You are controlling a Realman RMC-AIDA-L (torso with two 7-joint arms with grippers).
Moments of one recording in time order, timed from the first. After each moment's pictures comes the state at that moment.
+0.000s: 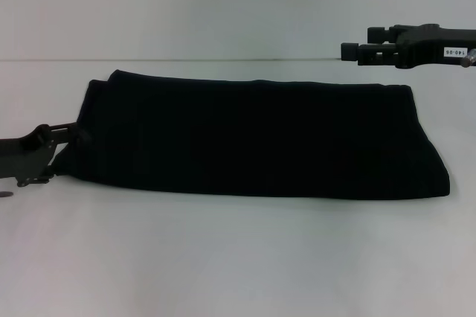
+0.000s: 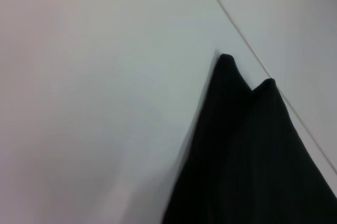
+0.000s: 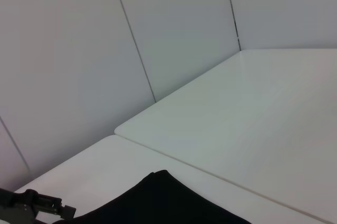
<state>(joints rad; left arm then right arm) -0.64 -1.98 0.32 0.58 2.48 1.16 -2.66 0.79 1.98 -0.57 -0.69 -2.10 -1.38 1.77</state>
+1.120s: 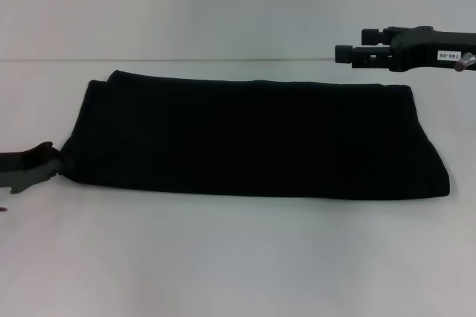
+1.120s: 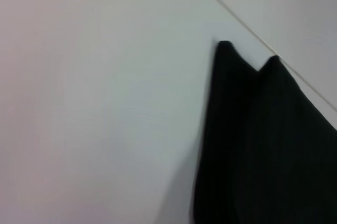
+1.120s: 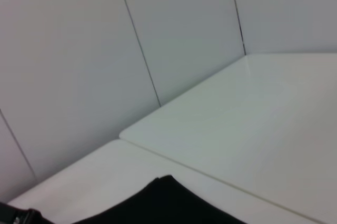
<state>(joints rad) -0.63 -1.99 0.34 0.57 2.51 1.12 -2.46 0.79 1.99 -0.56 -0.68 -2.09 -1.37 1.74</state>
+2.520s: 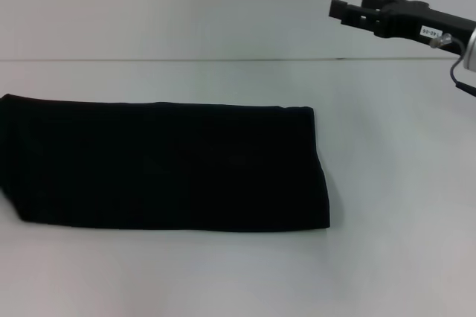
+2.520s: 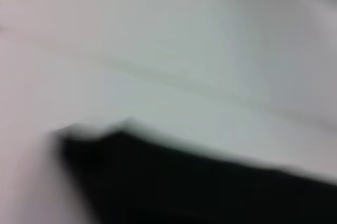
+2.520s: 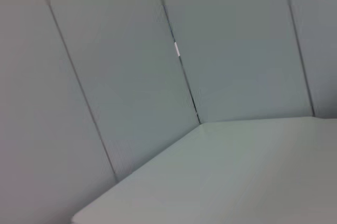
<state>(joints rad) -0.53 -1.97 0.29 0.94 2.43 1.42 -2.16 0.77 2.08 -0.56 -0.63 -1.86 -1.15 1.62</state>
